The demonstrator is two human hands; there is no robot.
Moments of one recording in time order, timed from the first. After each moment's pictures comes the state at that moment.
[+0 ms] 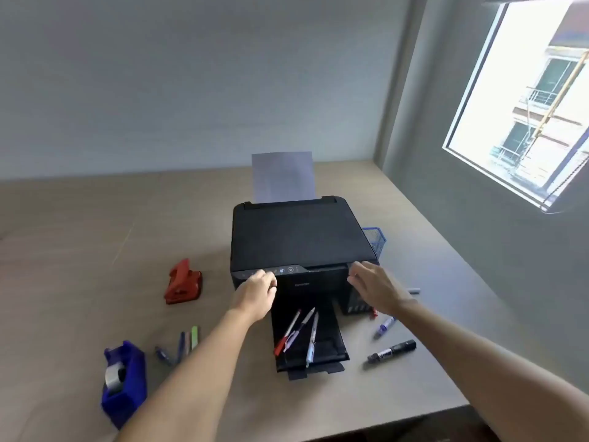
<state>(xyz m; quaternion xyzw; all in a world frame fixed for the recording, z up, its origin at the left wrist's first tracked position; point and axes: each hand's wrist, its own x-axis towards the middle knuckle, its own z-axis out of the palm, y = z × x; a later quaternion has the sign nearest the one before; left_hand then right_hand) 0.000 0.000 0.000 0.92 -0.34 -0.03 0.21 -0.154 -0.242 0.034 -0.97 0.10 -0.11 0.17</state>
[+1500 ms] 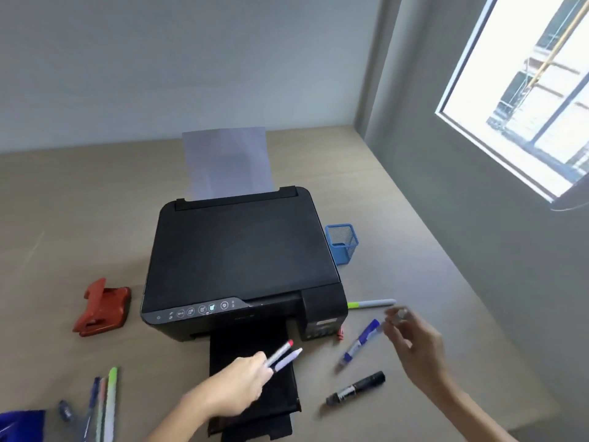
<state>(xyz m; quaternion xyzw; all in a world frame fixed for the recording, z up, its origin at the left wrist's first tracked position) -0.049 -0.084 -0.009 0.82 -0.33 -0.44 0.14 -0.219 -0.356 -0.027 -0.84 0.29 -0.24 0.39</state>
